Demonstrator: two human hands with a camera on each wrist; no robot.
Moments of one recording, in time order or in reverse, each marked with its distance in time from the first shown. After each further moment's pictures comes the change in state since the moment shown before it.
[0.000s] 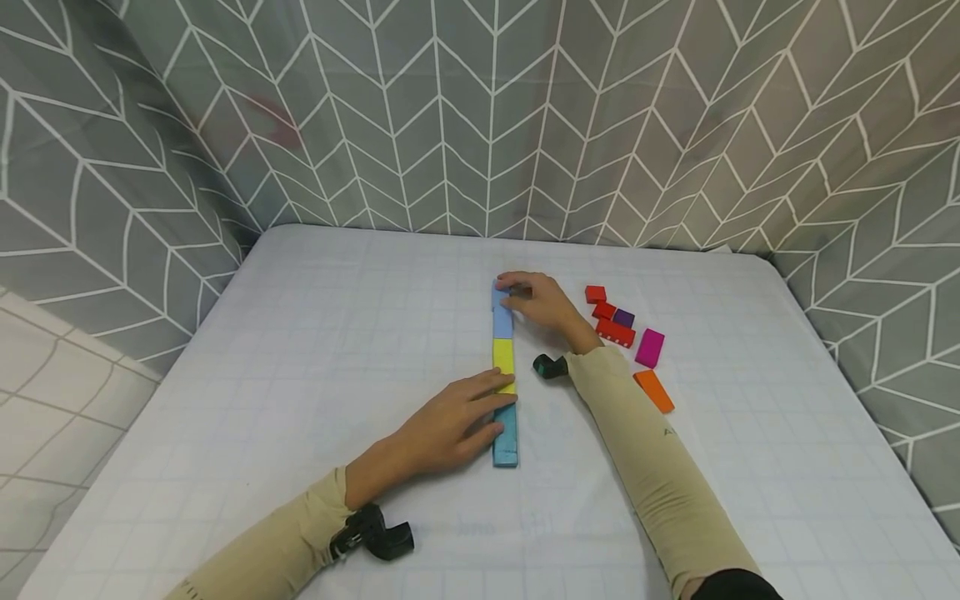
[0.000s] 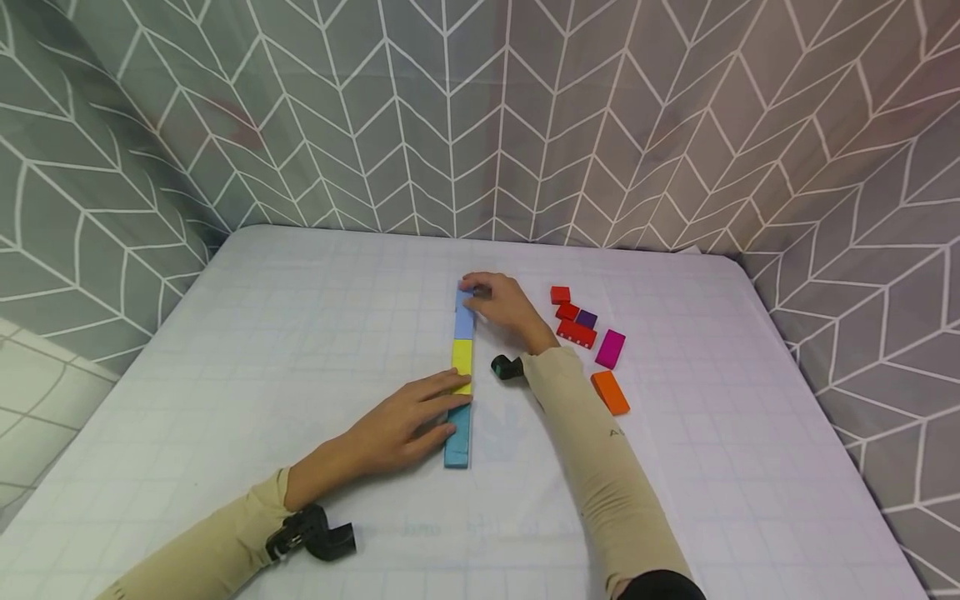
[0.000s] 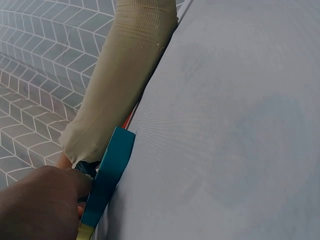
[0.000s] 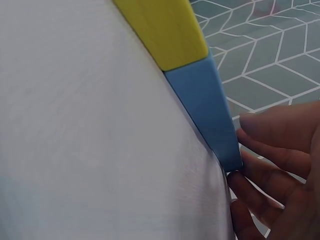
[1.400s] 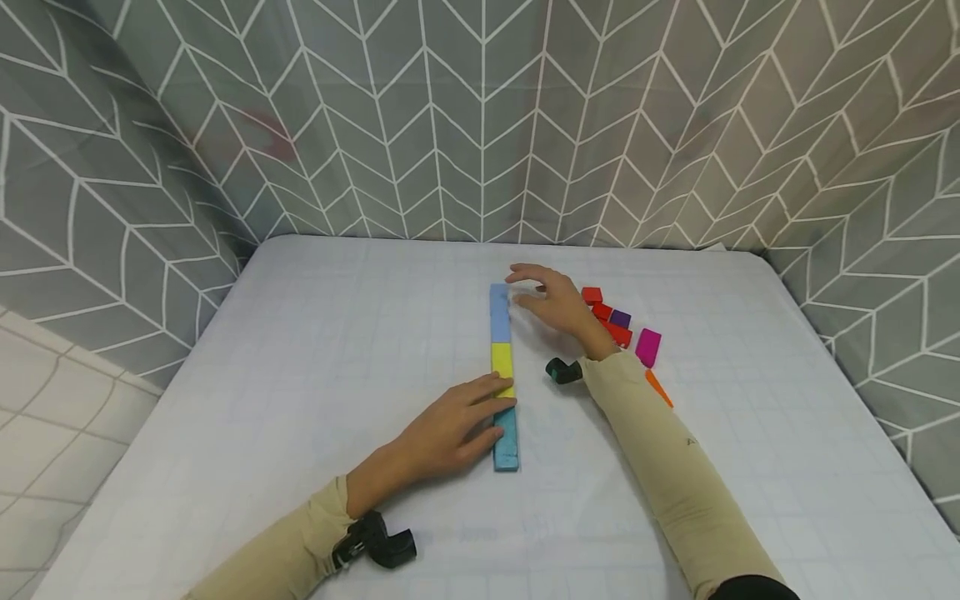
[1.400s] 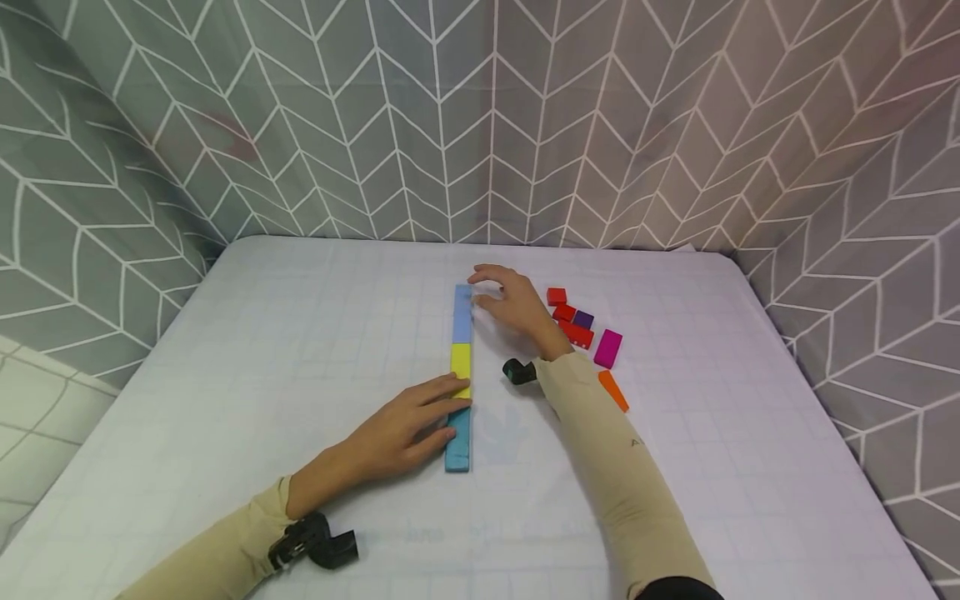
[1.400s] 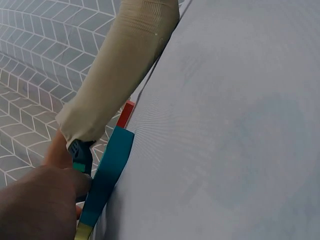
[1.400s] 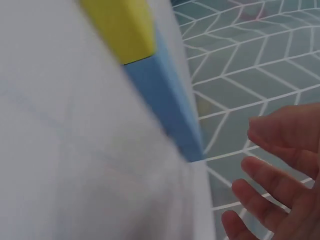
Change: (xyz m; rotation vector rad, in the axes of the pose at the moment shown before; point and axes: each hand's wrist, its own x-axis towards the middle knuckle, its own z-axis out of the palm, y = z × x) left_hand 0.002 0.002 0.001 0.004 -0.021 -0.028; right_hand -0.019 -0.005 -0.023 -0.011 0.083 -0.051
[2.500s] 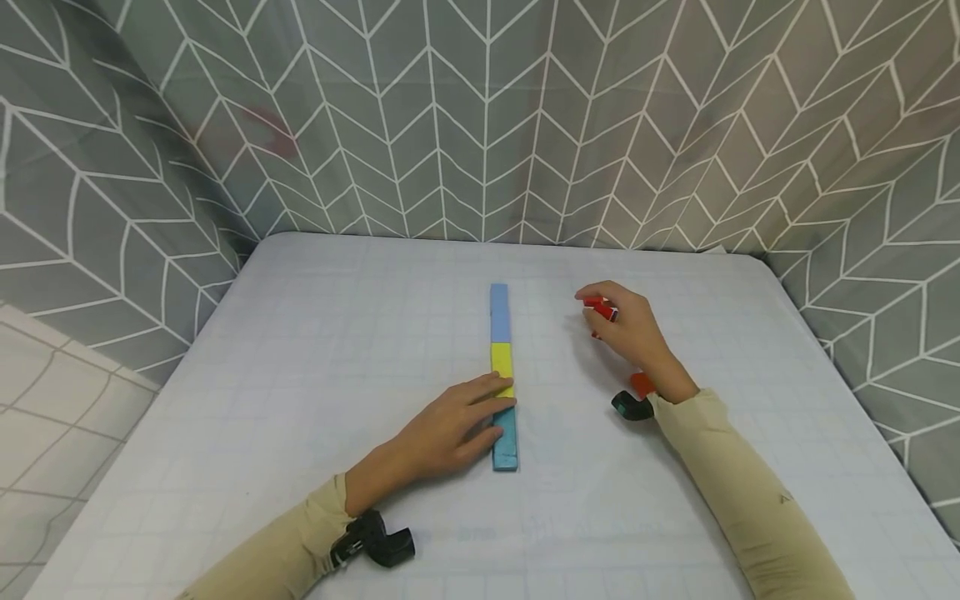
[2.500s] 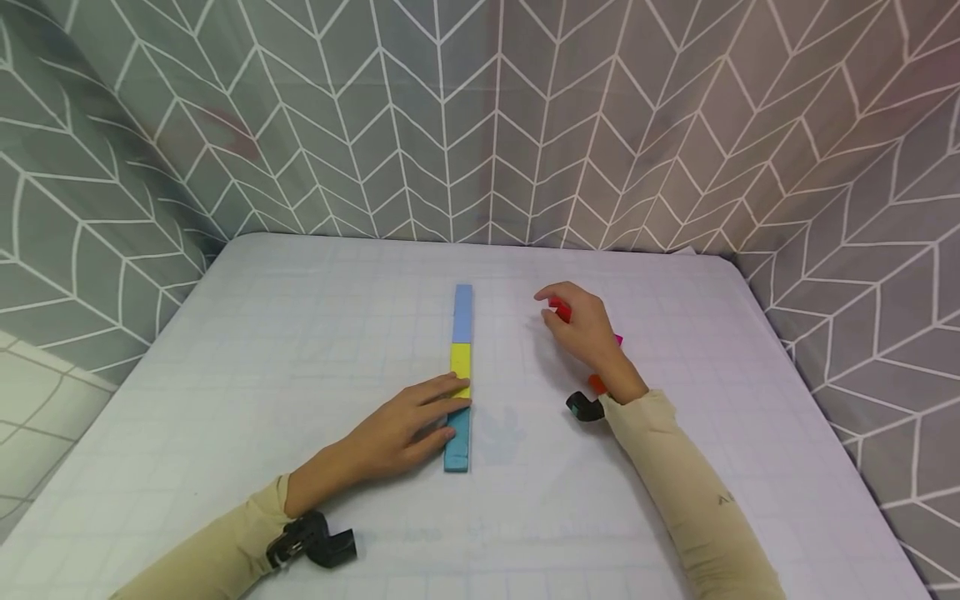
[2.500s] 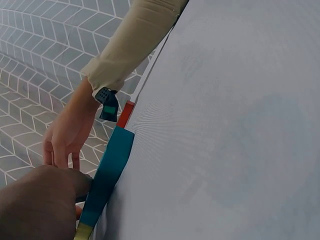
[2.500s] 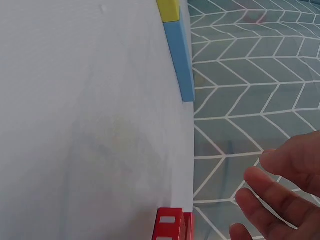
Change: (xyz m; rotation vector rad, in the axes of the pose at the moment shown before) left_hand -0.003 0.000 0.000 0.006 0.014 0.008; right_hand -0.081 0.007 -0.054 -0.106 0.237 -0.016
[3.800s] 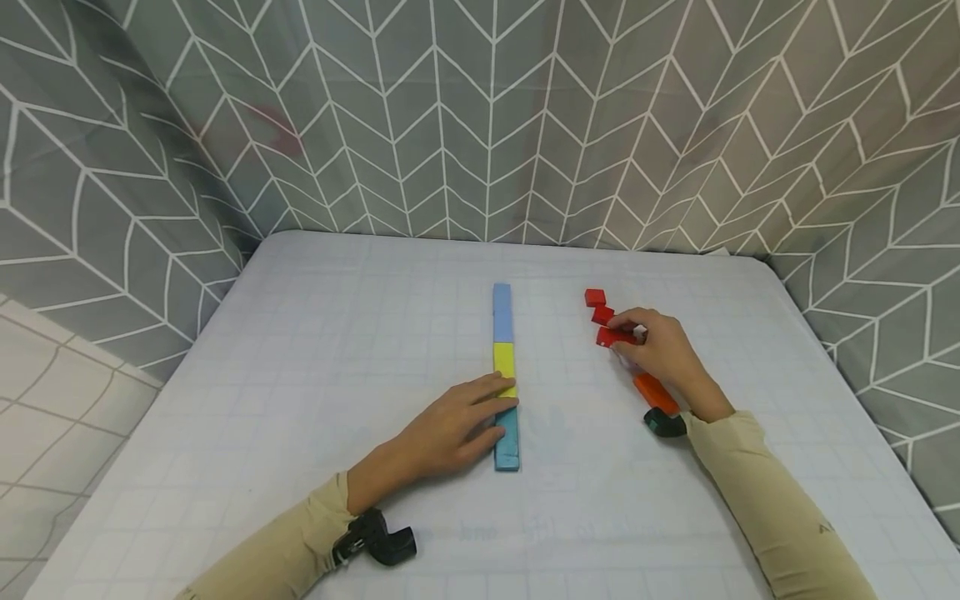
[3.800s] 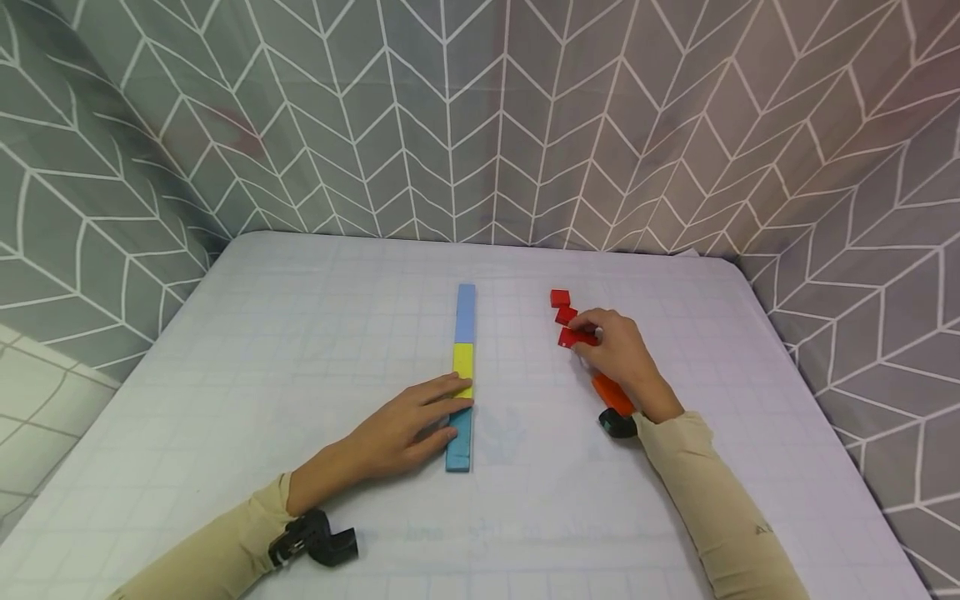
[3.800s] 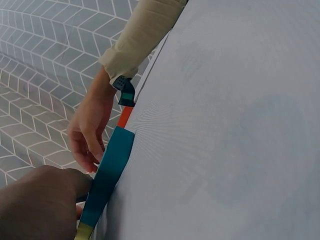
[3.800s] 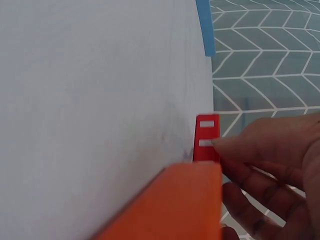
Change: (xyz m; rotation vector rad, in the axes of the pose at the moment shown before) left_hand 0.000 0.002 -0.003 -0.007 0.000 0.014; right_hand -0.034 0.026 -0.025 -0.158 -0.160 0.145
